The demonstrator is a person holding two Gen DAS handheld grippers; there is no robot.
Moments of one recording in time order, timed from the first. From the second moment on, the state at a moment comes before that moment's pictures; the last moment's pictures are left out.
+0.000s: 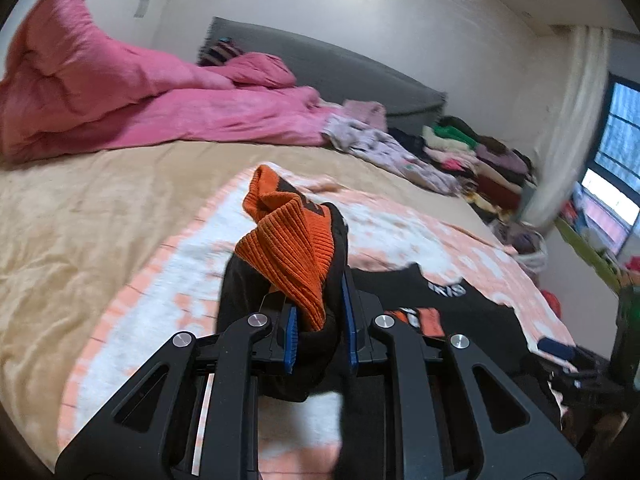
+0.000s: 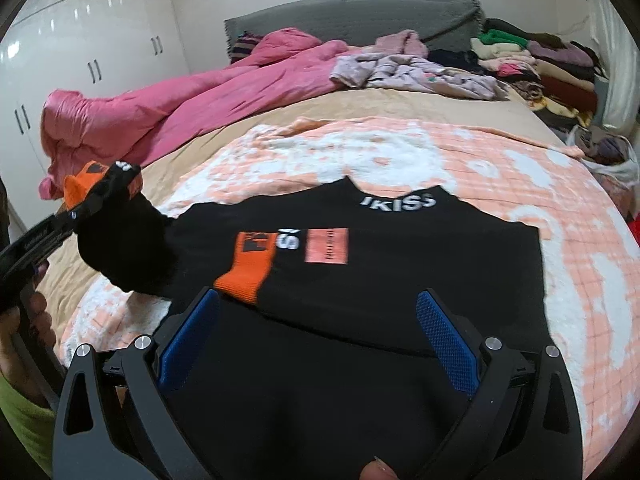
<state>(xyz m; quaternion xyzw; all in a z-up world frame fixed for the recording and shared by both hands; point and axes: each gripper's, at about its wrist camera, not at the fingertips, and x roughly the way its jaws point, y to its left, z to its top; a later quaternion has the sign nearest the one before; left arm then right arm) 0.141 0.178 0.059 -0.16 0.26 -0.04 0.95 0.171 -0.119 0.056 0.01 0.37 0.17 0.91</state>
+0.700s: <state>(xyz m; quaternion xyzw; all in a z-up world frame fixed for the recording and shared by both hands) 0.152 0.082 0.016 -0.06 0.32 -0.17 0.93 0.178 -0.167 0.061 0.07 0.37 0.14 0.92</state>
